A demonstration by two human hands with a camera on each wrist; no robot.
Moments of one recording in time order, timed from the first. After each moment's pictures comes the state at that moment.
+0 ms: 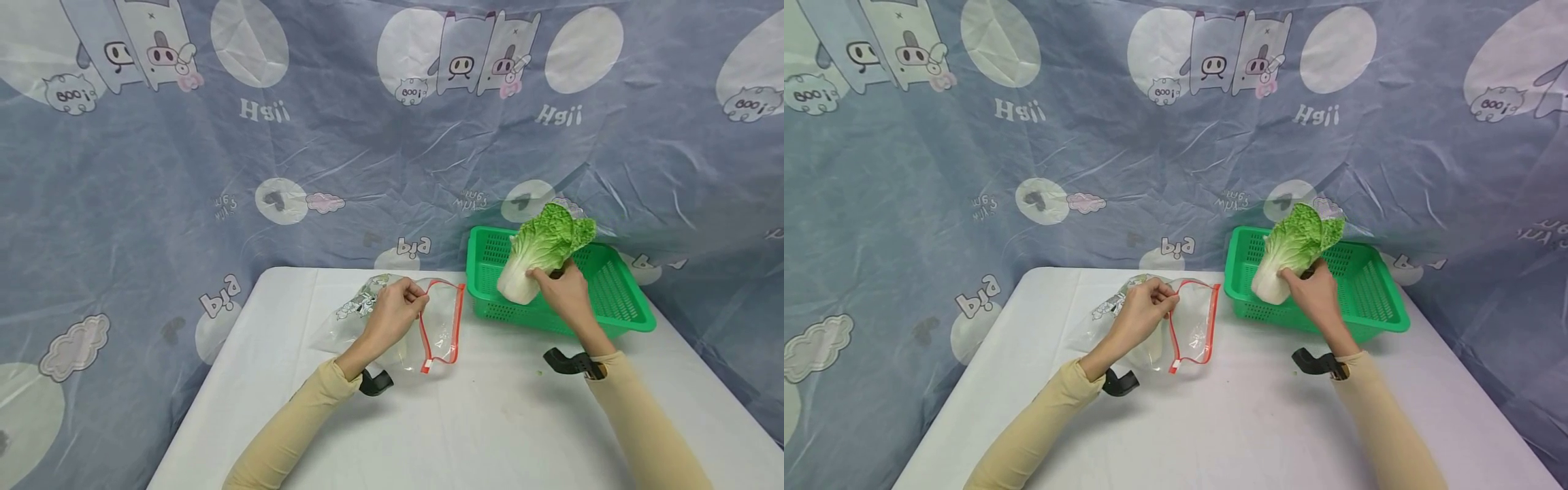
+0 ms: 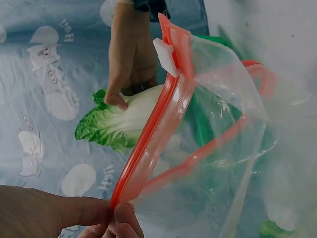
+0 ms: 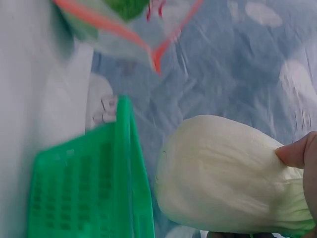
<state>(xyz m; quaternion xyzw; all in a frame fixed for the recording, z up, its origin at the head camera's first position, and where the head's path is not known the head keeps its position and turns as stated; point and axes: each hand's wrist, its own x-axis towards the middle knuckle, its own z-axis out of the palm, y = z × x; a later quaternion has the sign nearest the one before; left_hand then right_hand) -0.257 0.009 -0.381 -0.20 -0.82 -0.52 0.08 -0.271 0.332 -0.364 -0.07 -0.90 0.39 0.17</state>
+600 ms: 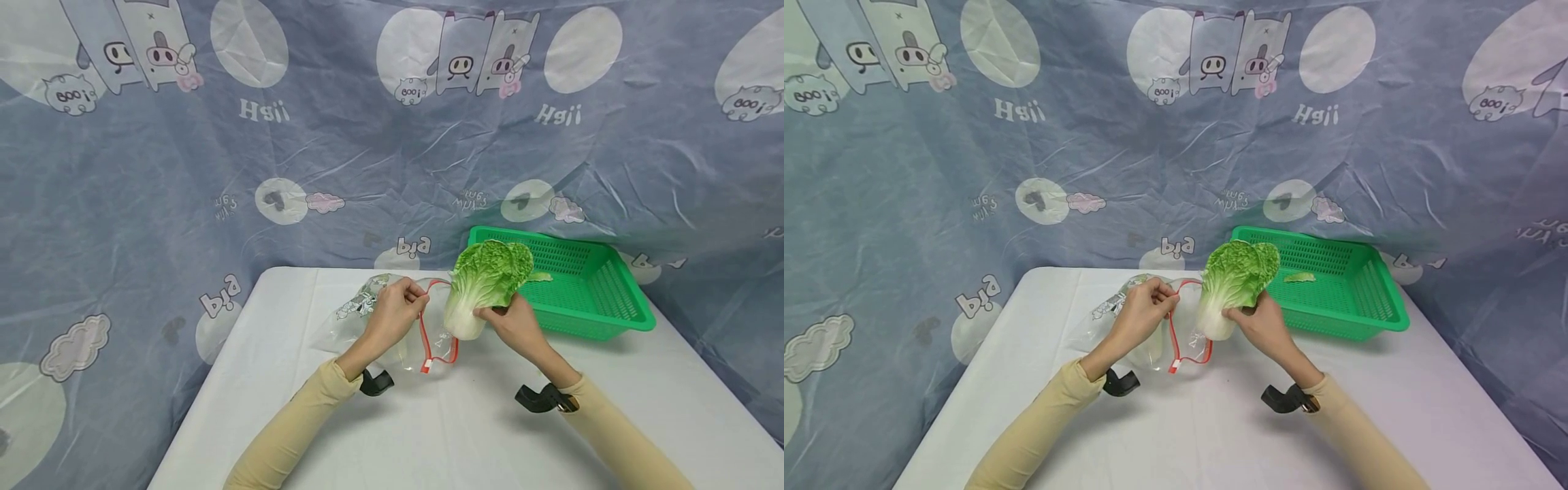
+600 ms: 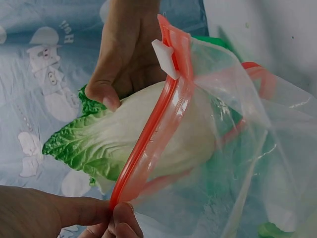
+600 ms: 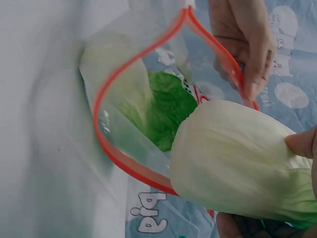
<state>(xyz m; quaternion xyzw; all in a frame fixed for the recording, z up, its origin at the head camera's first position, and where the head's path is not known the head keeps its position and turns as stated) -0.257 0.011 -0.381 -0.20 -0.83 -0.52 0.10 -0.238 0.256 -0.396 0.05 -0.90 0.42 0.11</state>
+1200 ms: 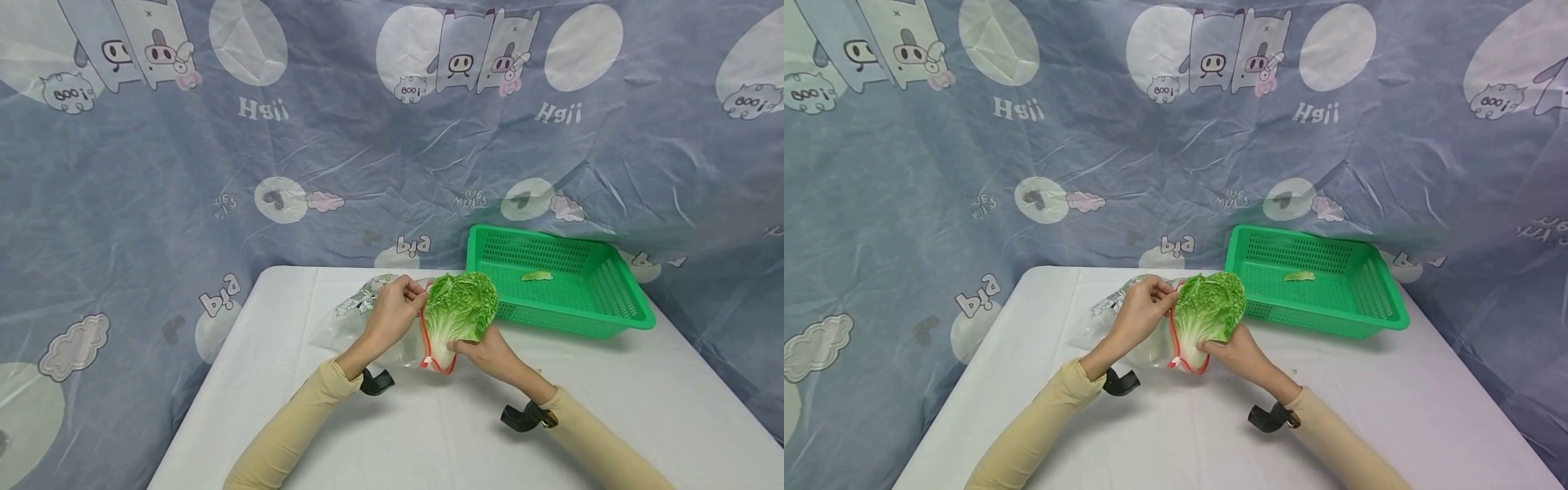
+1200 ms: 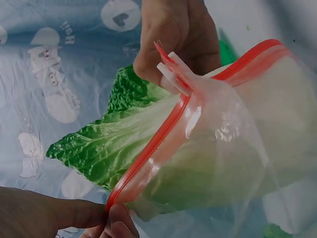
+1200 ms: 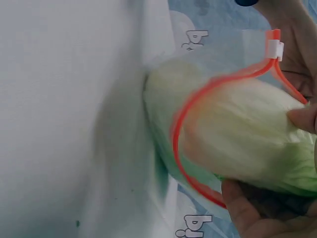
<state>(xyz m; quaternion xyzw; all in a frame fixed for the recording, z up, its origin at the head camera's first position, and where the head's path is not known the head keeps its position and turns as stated) -0.256 0.011 -0.379 -0.19 -0.82 -0.52 0.09 -0.231 0.228 -0.446 0.19 -0.86 0.47 0.05</state>
